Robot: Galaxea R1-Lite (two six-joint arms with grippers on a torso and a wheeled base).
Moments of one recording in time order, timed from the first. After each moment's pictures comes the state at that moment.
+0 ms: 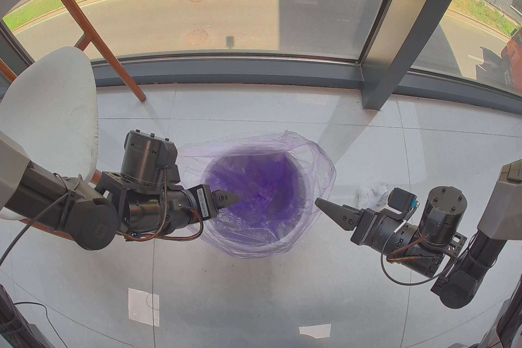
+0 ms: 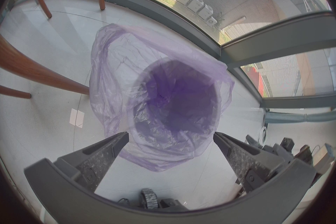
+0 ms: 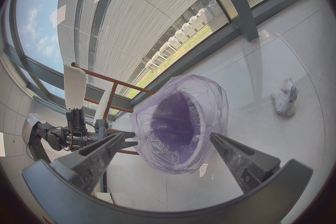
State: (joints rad) left arm -0.48 1.84 -0.87 -0.33 -0.06 -0.62; right arm 0.59 2.01 -0.33 -1.55 0.11 0.68
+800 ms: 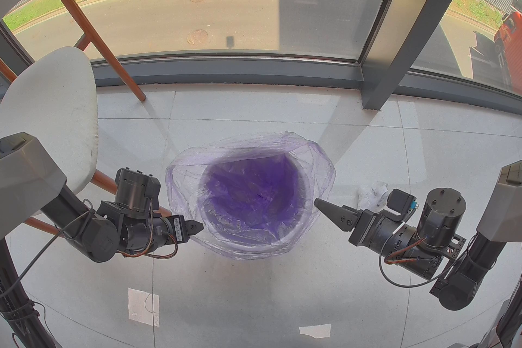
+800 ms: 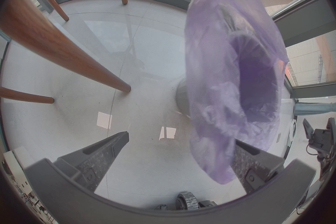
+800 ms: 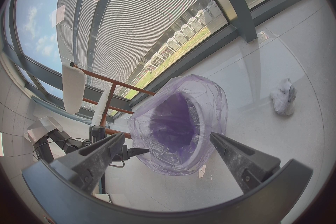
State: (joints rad) left arm -0.32 2.00 -0.71 -0.51 0.01 -0.43; right arm 0.61 2.01 -0.33 -1.55 0.07 0.68
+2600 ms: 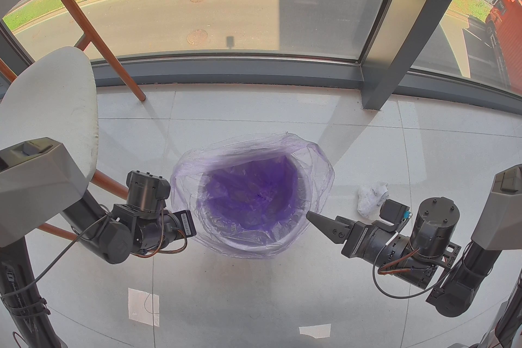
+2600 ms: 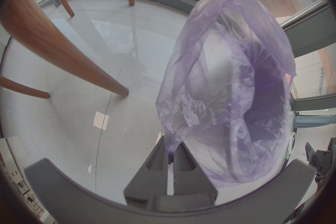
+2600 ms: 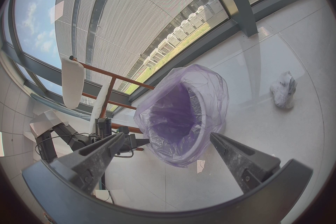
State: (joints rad) left arm -0.33 2.10 -0.74 -0.64 0.05 -0.51; right arm 0.66 2.03 -0.31 -1.55 0.04 0.68
